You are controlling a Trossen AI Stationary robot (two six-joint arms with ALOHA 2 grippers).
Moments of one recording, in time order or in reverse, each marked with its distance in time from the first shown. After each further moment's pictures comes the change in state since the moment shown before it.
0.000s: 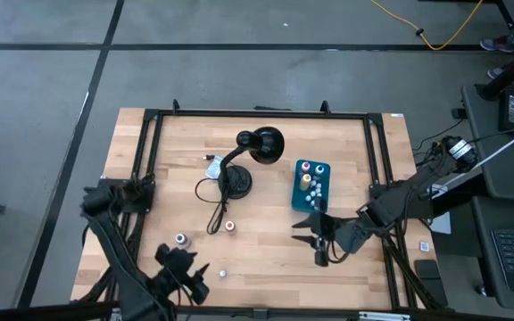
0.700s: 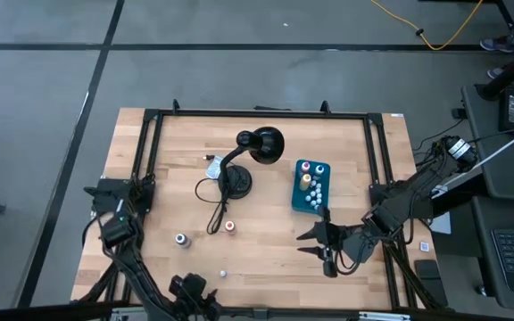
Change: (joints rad) left arm -0.008 0.329 0.001 0.372 0.182 -0.210; right arm 0.084 0.000 0.000 0.000 -0.022 0.051
